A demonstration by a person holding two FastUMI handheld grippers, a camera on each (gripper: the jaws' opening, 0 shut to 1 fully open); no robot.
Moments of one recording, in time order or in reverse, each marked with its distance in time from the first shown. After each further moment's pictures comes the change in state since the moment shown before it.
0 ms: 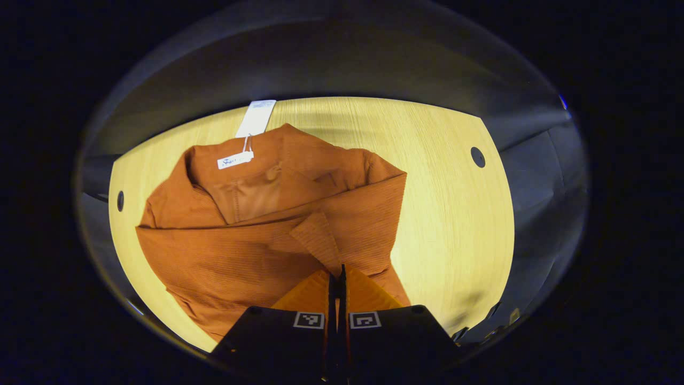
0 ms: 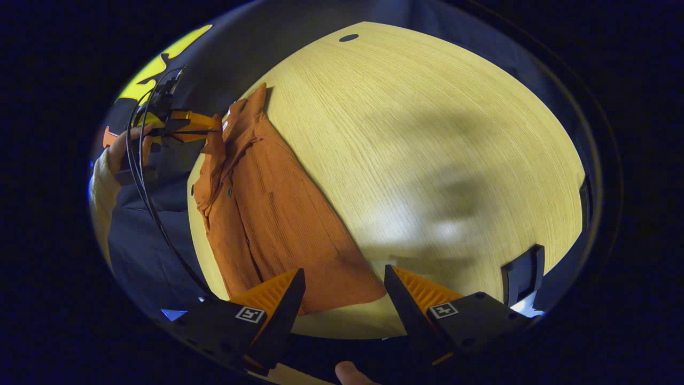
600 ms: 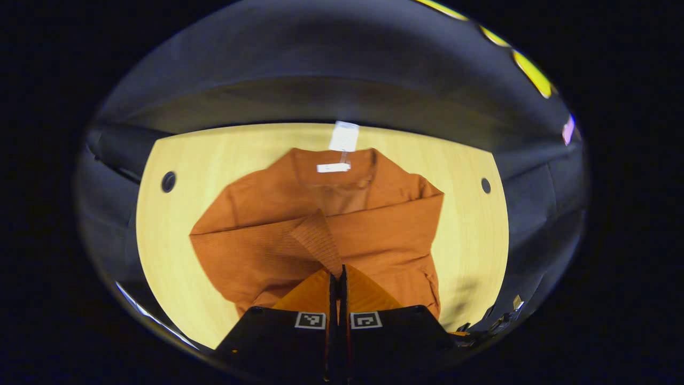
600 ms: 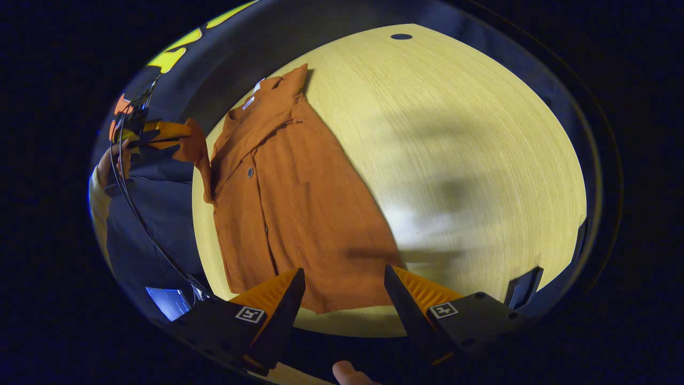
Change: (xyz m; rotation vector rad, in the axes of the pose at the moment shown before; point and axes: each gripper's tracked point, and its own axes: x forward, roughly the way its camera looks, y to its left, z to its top) left arm -0.093 0.098 -0.006 -0.031 -0.069 0.038; right arm 0.005 0.044 0.011 -0.143 0.049 -0.006
